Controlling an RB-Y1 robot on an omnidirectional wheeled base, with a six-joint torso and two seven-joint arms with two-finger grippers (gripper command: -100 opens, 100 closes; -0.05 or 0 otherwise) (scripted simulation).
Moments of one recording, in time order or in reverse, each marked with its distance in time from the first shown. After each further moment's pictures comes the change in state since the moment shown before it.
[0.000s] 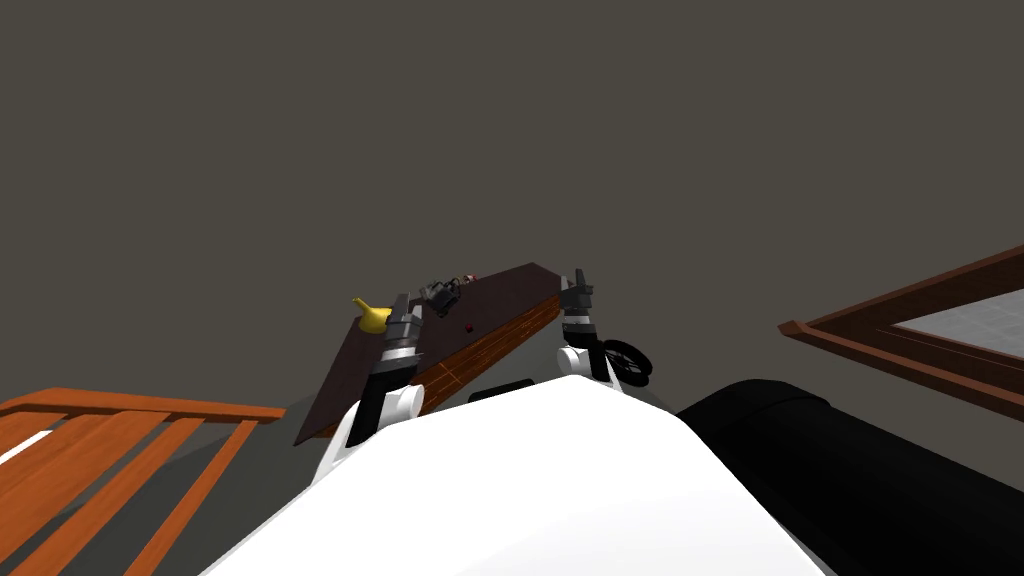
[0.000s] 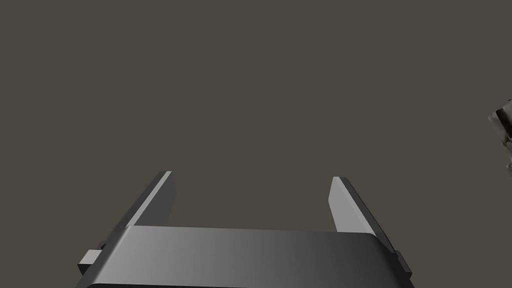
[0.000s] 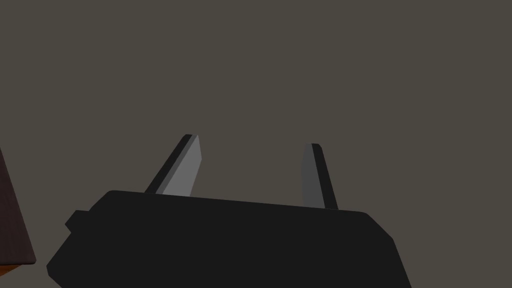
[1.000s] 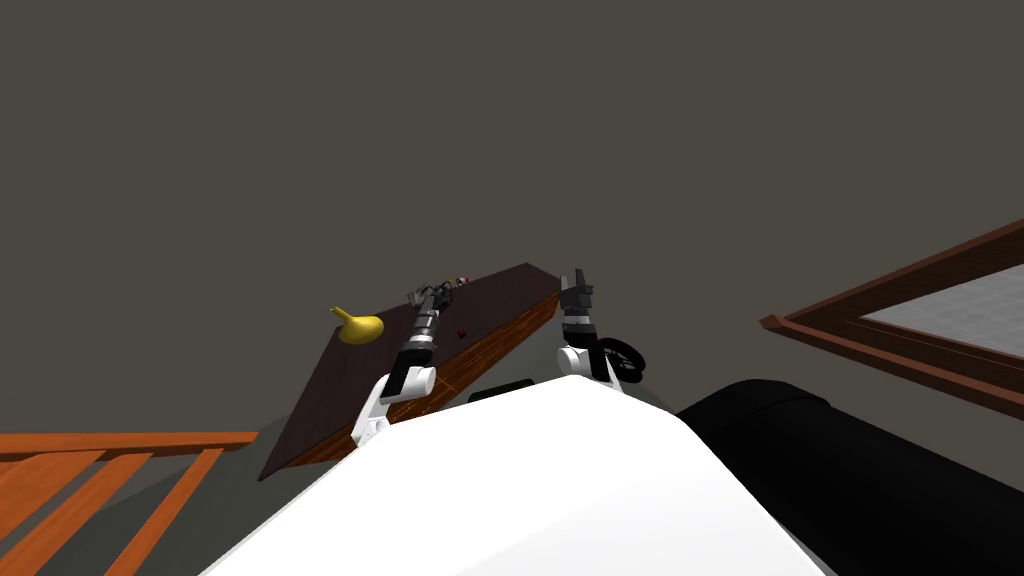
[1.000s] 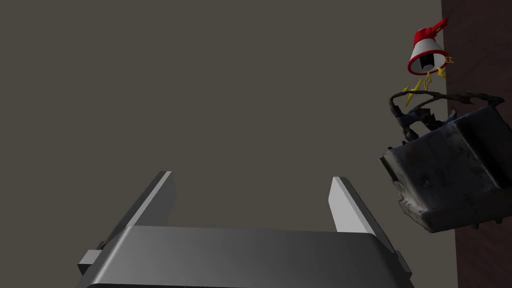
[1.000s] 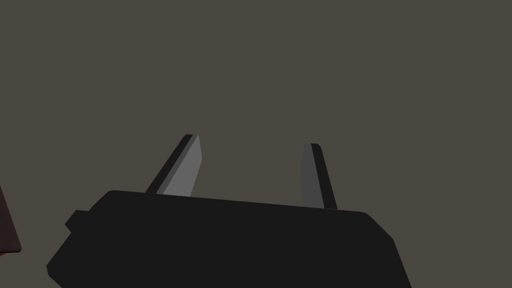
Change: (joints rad) left arm -0.181 0.013 -0.012 0.215 0.006 0.227 -0.004; right arm 0.000 0.000 0.000 0.000 0.000 0.000 0.000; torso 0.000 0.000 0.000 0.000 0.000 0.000
